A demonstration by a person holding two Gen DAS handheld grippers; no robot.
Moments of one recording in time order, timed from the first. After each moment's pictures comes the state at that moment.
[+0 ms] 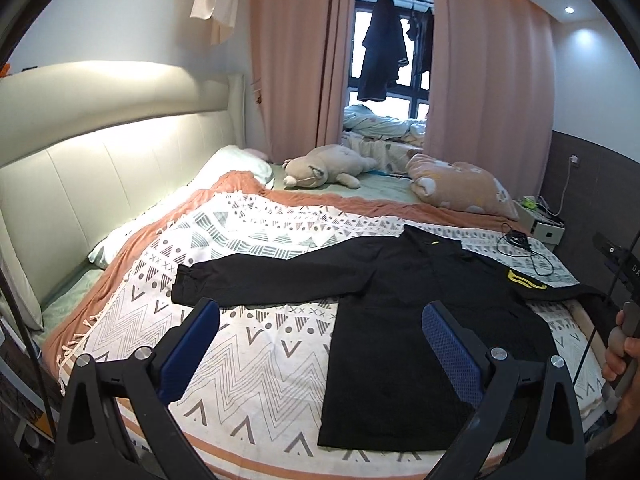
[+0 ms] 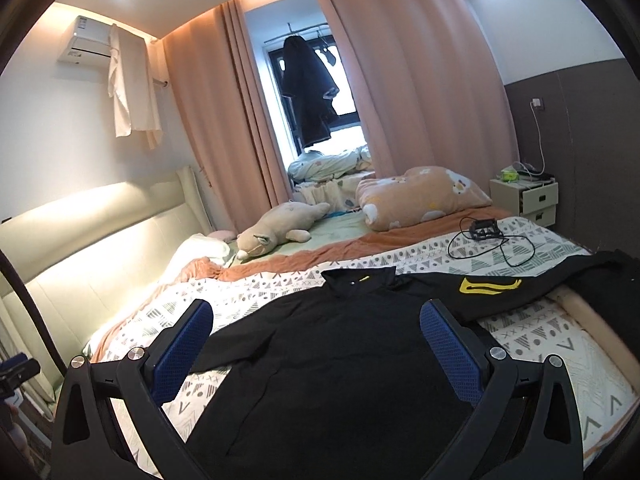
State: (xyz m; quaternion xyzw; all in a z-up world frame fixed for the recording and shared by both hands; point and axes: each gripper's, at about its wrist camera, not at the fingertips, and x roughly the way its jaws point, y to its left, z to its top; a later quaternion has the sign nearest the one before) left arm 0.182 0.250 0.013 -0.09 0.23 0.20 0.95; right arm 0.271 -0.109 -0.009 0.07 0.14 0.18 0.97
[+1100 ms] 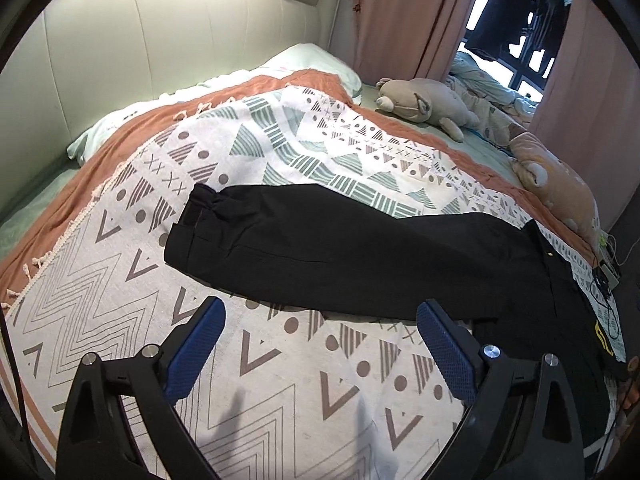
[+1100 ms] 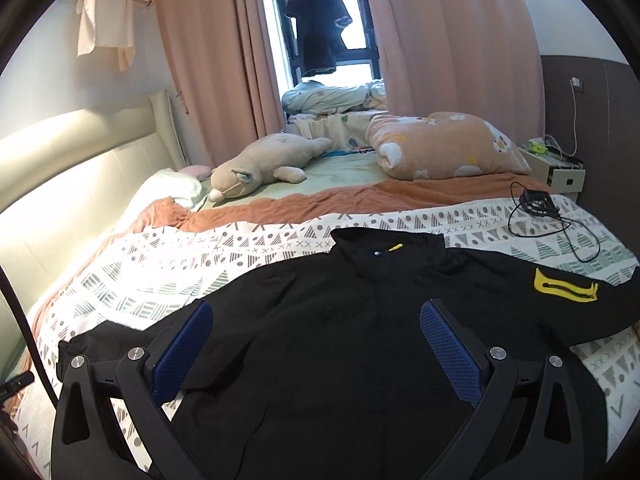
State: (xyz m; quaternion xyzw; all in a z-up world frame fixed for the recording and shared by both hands) left arm 0.340 0.487 -0.154 -0.24 0.33 0.28 0.87; right arm 0.513 0.066 -0.007 0.00 0.23 0.17 0.96
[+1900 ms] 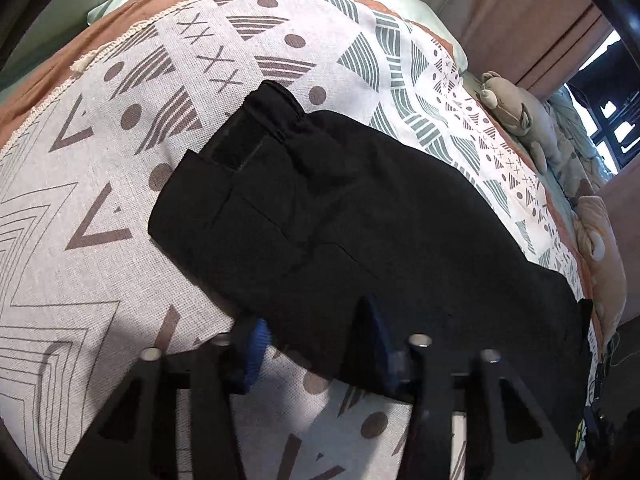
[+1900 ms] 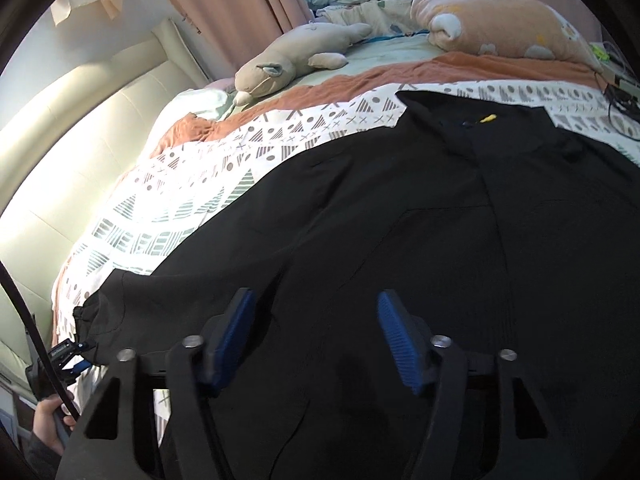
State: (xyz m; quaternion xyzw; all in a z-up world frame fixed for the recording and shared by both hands) left arm 0.376 0.605 -0.260 -0.41 0.36 0.34 0.77; right arm 0.629 0.116 -0.086 0.05 0.41 0.27 0.87
